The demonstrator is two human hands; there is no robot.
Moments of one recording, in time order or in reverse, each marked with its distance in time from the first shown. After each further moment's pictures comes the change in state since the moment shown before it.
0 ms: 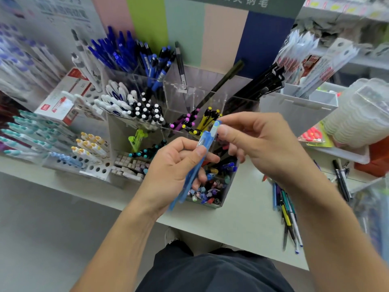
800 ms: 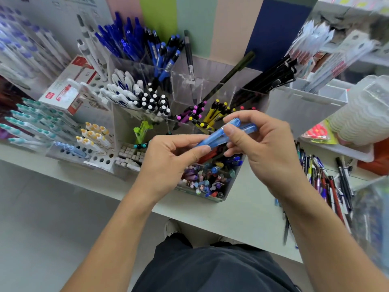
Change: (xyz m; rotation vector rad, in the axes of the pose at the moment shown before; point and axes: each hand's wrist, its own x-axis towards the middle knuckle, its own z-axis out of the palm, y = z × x) left_hand 0.004 -0.005 -0.018 0.292 0.116 0.198; right_hand -0.010 0.012 0.024 0.150 0.107 -0.052
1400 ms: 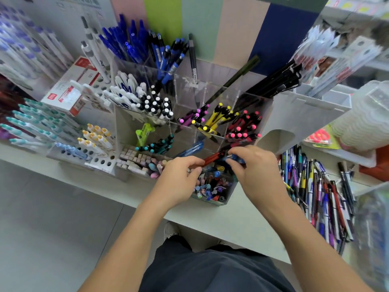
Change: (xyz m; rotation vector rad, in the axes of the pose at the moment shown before) left_hand 0.008 -0.060 0.007 0.505 -0.108 -0.226; right_hand -0.005 0.059 0.000 -0.939 -0.026 -0.153
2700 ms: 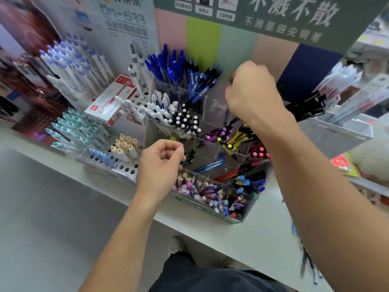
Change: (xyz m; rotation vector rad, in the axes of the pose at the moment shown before) left_hand -0.021 0.005 -0.075 -0.460 0.500 -0.024; right_hand 0.148 -0.106 -0.061 -0.174 0.065 0.082
